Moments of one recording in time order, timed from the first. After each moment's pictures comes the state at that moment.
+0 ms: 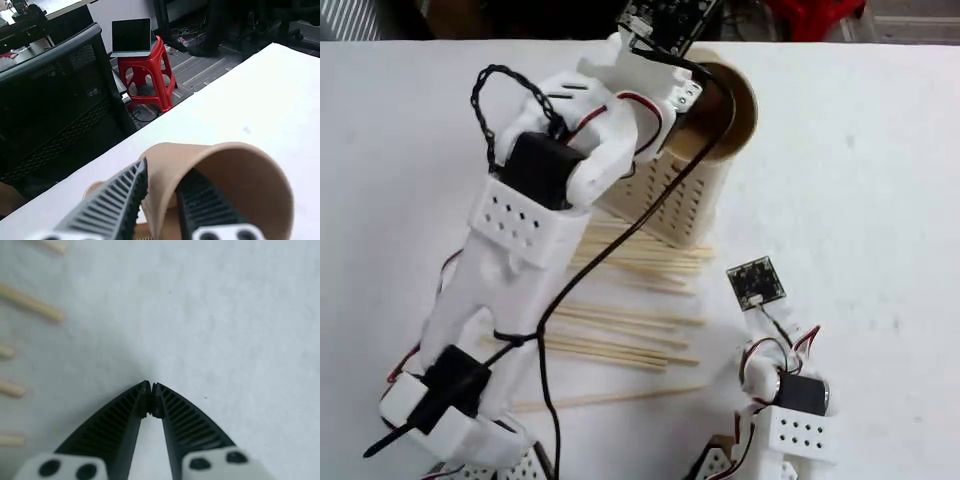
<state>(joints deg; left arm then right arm) 25.9 0.0 -30.7 63.3 -10.0 7.8 -84.8 94.1 60.9 33.2</state>
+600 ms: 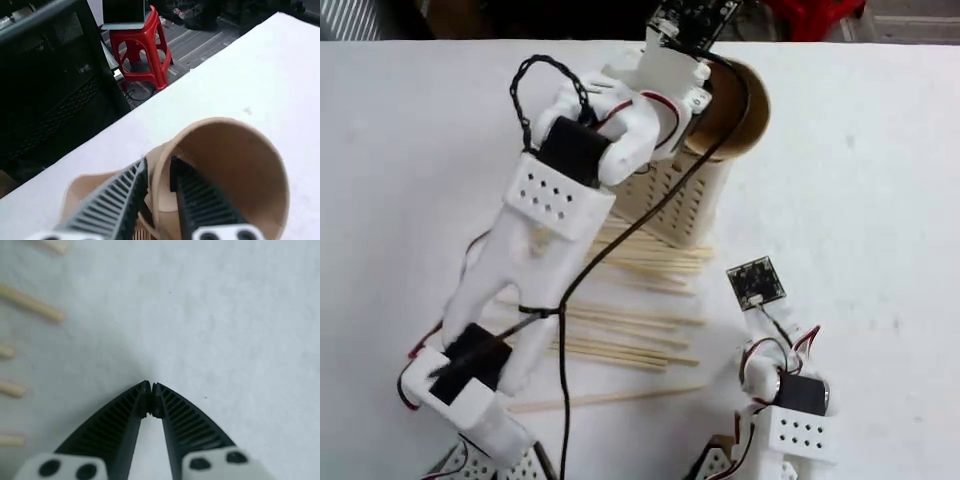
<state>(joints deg) 25.9 7.4 -34.3 63.7 -9.5 7.8 -84.8 94.1 60.9 33.2</state>
